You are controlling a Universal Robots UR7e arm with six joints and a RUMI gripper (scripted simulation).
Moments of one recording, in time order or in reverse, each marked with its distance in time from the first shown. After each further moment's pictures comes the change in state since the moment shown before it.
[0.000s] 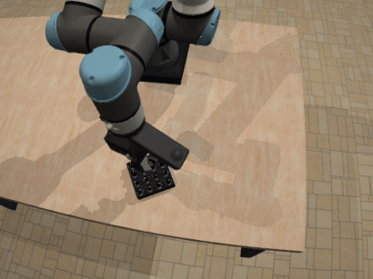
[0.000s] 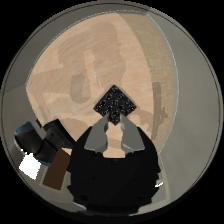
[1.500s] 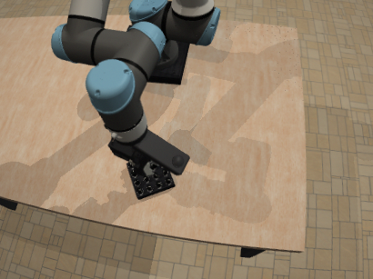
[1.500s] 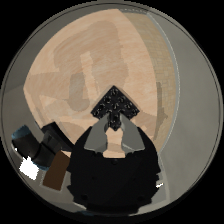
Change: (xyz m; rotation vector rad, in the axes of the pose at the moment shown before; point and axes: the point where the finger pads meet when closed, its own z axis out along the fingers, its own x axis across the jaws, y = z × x) arm 0.000 0.000 0.030 0.000 -0.001 0.000
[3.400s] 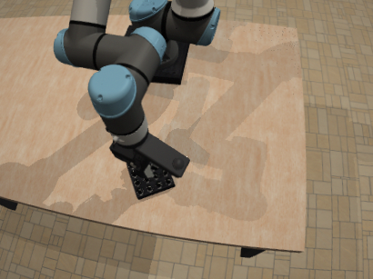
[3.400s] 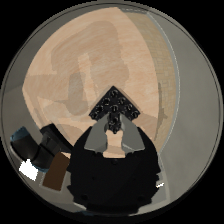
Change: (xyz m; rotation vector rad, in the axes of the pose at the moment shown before) arm 0.002 0.000 0.012 0.001 0.004 0.000
